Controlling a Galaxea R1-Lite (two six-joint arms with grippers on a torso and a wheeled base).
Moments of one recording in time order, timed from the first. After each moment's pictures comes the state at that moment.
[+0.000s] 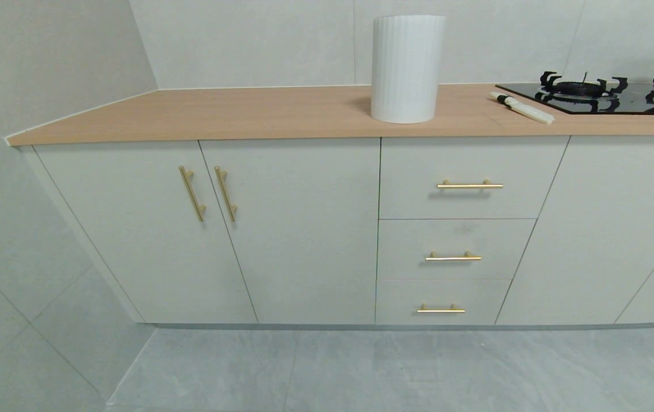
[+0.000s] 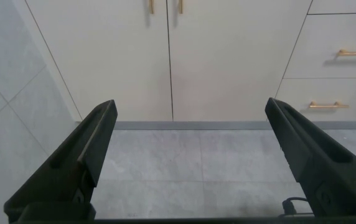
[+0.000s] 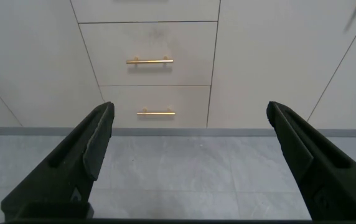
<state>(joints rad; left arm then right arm) 0.00 0.00 0.00 0.00 0.00 0.00 0.01 0.00 0.00 0.00 -0.01 0.00</state>
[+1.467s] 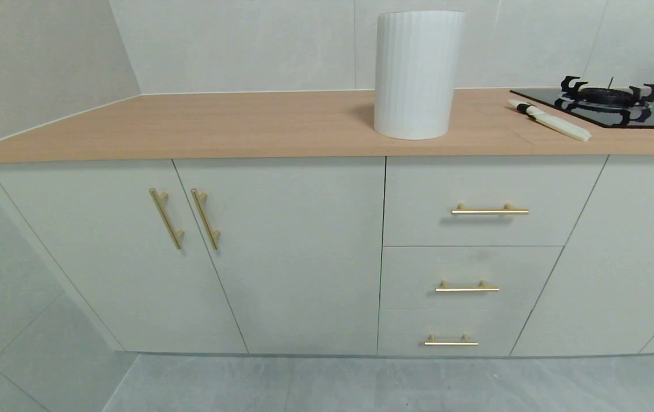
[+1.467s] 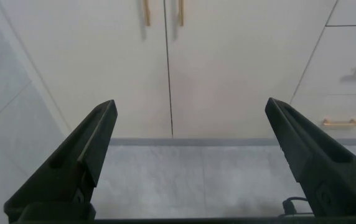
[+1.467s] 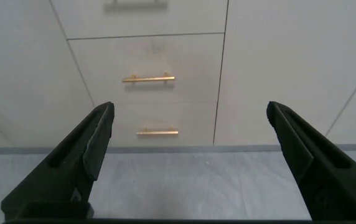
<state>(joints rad) 0.00 0.00 0.00 0.00 0.00 0.00 0.01 0.00 0.00 0.00 -0.01 0.03</state>
